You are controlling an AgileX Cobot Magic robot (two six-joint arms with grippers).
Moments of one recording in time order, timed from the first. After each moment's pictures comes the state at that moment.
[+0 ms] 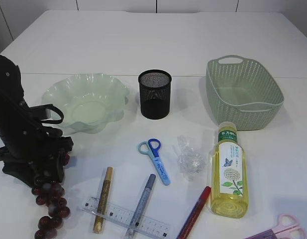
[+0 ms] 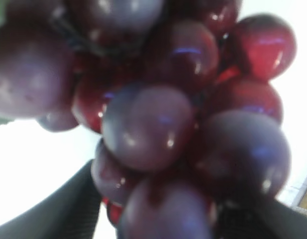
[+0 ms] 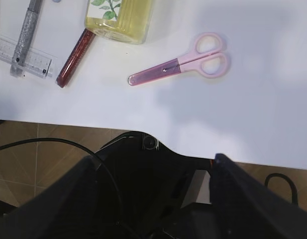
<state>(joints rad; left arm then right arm) -0.24 1.94 -1.10 -0.20 0.87 -0.25 0.10 0.59 -0.60 0.26 1.25 0.08</state>
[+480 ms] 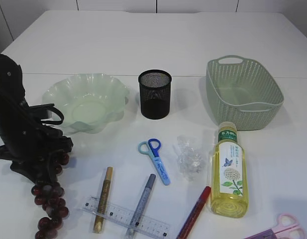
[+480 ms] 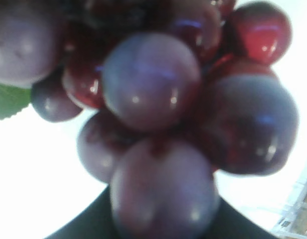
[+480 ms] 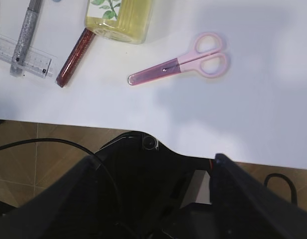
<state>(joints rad) -0.24 1.94 -1.11 -0.17 0.88 -0.25 0.10 0.59 -0.60 0.26 1.25 0.08</state>
